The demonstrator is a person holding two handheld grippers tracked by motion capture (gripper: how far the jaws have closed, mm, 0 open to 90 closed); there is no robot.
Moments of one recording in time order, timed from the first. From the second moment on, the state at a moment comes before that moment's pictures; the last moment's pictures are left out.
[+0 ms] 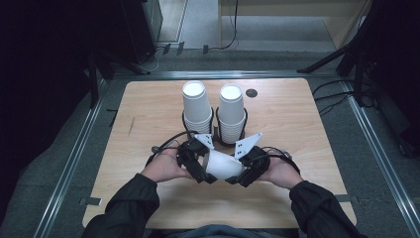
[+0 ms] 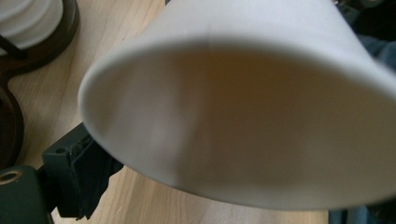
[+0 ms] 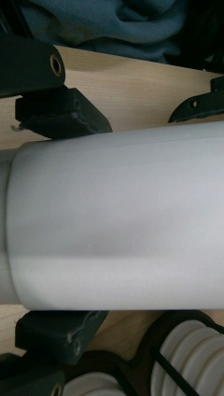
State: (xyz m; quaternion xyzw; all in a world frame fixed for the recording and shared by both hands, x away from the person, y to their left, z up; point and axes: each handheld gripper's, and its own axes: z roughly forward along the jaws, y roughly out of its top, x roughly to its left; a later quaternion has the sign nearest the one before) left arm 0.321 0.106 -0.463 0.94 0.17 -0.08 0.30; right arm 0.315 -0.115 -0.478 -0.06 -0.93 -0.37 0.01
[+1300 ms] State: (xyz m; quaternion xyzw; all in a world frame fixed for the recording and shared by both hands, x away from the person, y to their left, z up) left arm 0.317 0.113 -0.444 0.87 0.19 -0.06 0.45; right arm 0.315 -0.132 -0.459 -0.08 -0.89 -0.46 0.01
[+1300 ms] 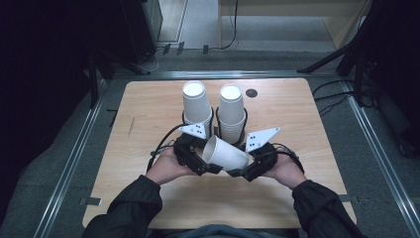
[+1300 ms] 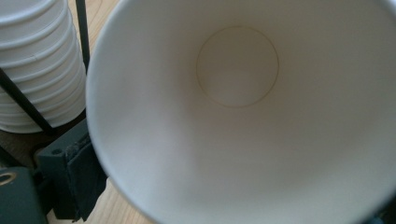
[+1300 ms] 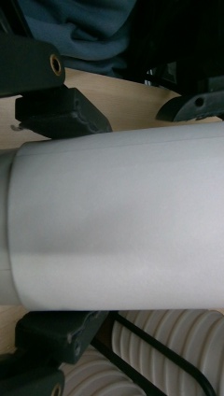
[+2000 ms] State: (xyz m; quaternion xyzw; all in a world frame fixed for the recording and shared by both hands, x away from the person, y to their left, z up) left arm 0.317 0.120 -0.435 0.86 0.19 -0.08 0.46; right arm 0.314 -0.130 -0.457 -0.08 -0.89 -0.46 0.02
